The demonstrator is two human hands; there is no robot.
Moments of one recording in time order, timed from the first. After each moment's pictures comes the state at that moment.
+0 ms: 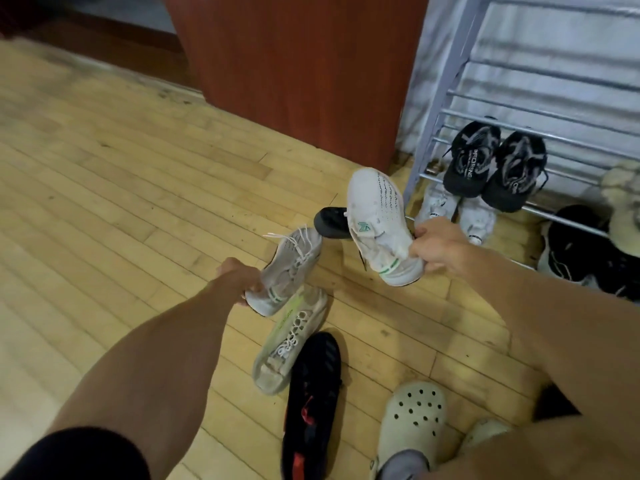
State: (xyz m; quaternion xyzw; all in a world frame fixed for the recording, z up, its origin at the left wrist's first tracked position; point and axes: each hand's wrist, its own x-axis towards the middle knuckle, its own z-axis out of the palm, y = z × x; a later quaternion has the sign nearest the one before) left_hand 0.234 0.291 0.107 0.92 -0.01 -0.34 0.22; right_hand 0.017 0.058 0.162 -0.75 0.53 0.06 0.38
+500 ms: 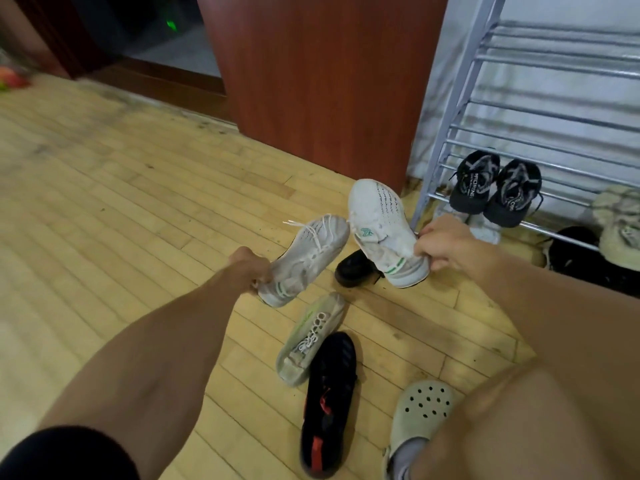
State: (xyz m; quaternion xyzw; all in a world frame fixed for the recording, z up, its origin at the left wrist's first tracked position) left_hand 0.217 0.335 0.179 0.92 -0.06 -0.29 0.27; right_hand 0.005 0.105 0.223 -0.74 0.52 0.01 0.42
